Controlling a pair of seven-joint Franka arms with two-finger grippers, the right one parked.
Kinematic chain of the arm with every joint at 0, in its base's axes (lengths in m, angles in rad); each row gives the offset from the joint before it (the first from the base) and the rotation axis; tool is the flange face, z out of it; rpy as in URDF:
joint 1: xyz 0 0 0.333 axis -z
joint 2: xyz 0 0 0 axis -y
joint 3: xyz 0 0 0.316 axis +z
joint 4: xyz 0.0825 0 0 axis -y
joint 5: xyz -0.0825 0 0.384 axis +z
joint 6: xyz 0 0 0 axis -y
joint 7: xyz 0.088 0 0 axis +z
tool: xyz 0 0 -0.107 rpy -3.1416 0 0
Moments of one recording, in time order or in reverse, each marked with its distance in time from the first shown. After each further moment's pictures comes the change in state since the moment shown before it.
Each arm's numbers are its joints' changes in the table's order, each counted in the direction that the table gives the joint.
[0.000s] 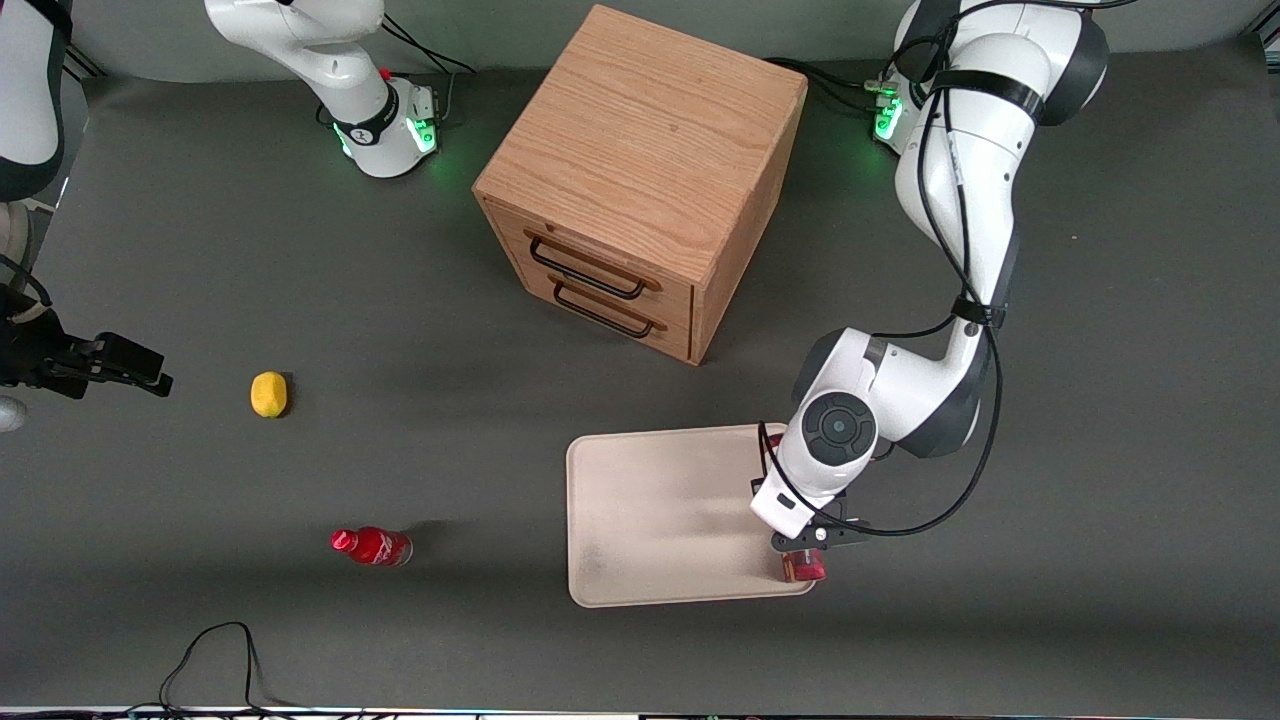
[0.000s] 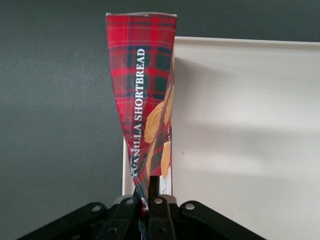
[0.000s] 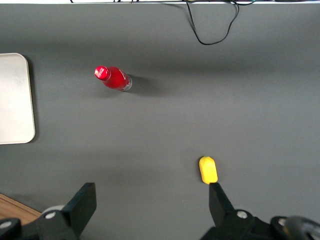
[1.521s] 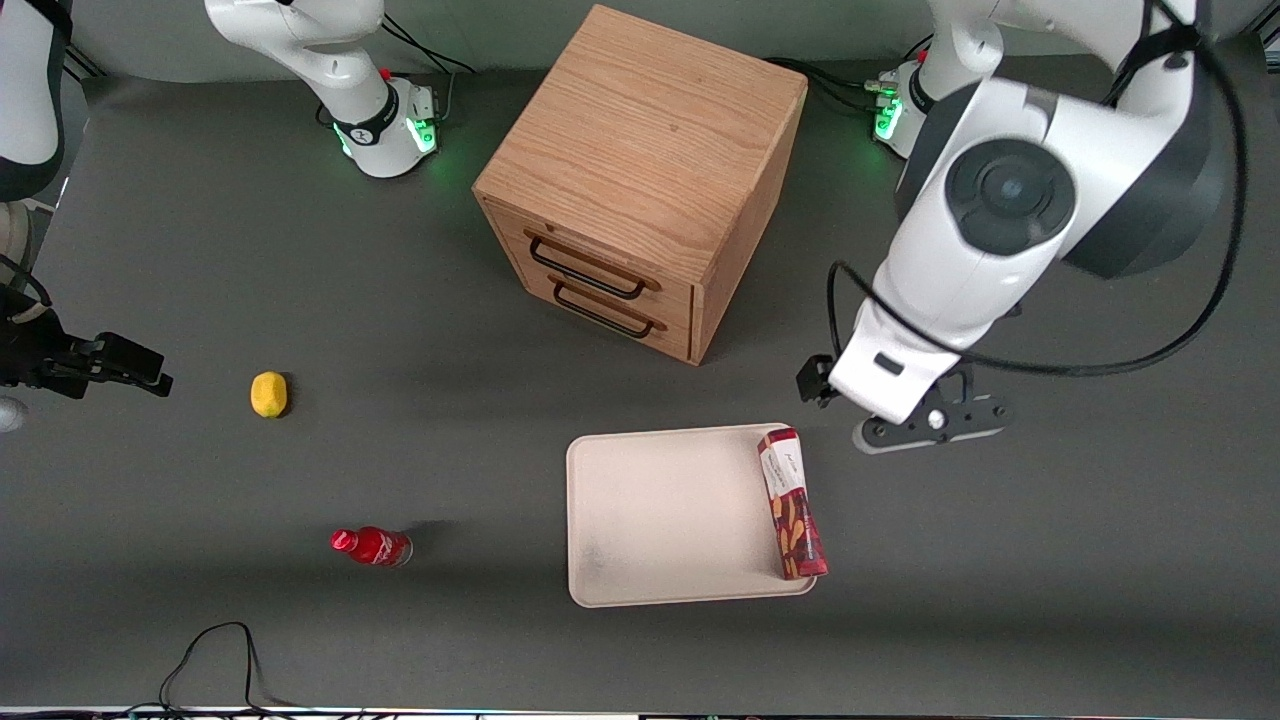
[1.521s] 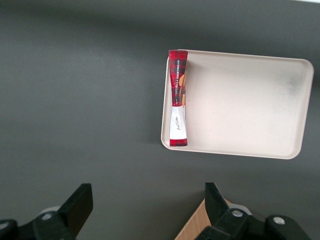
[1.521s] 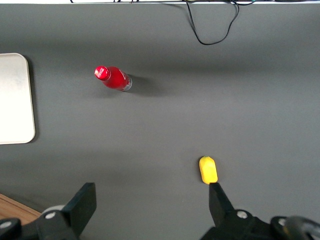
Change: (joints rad) arm -0.006 0.429 -0.009 0.083 -0.025 -0.508 0.001
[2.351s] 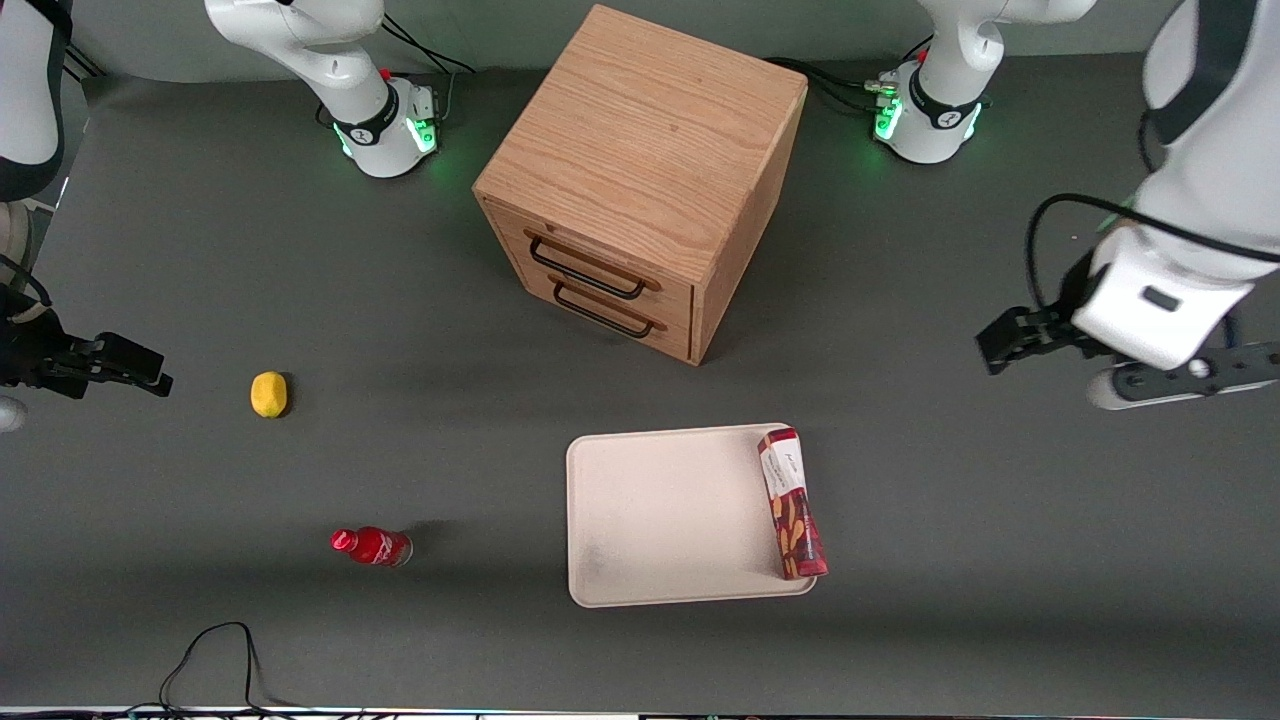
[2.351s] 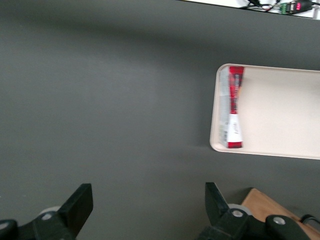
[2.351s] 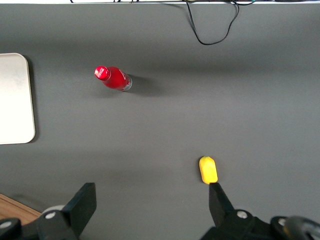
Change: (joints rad) arm -0.240 0.241 0.007 -0.216 -0.018 0.007 -0.251
